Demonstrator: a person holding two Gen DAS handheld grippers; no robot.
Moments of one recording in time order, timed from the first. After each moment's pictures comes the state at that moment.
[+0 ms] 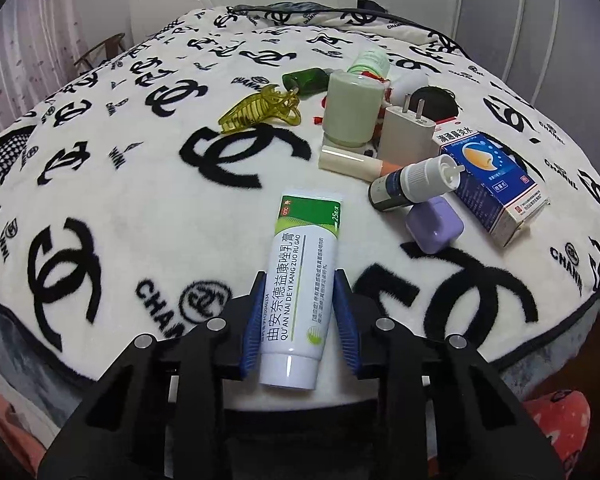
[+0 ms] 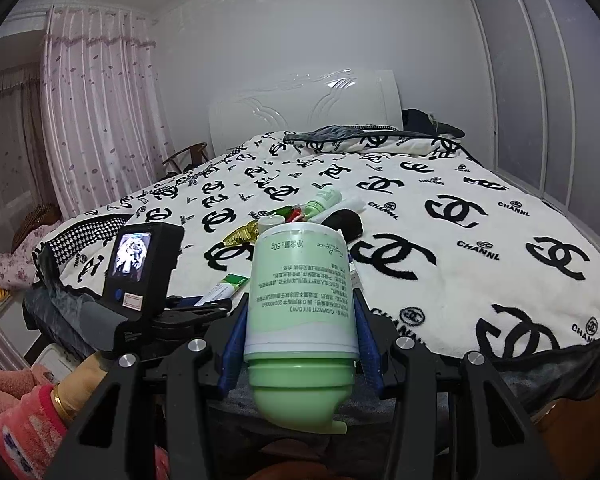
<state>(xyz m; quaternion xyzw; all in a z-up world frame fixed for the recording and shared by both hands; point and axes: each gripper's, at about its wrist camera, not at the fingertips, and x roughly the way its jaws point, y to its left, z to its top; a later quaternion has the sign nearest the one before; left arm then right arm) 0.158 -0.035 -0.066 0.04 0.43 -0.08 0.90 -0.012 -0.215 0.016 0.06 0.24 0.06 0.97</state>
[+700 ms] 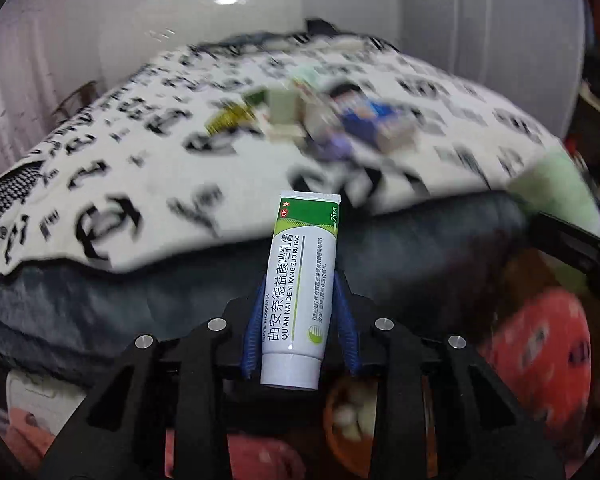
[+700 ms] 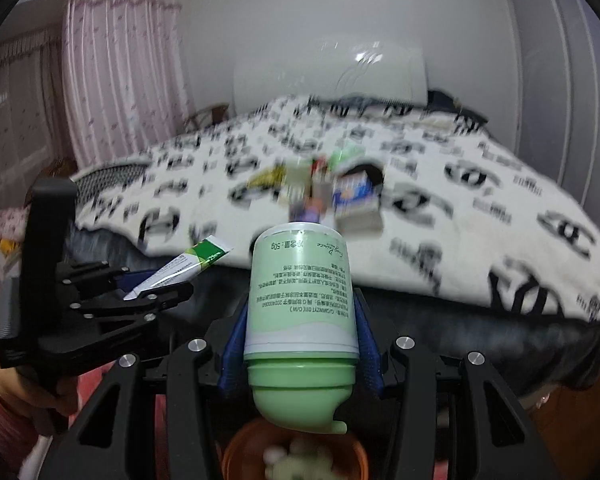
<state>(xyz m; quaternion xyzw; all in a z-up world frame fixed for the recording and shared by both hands) 0.015 -0.027 -0.050 0.11 0.39 -0.16 0.90 -0.052 -0.203 -0.022 0.02 0.31 0.11 0.94</state>
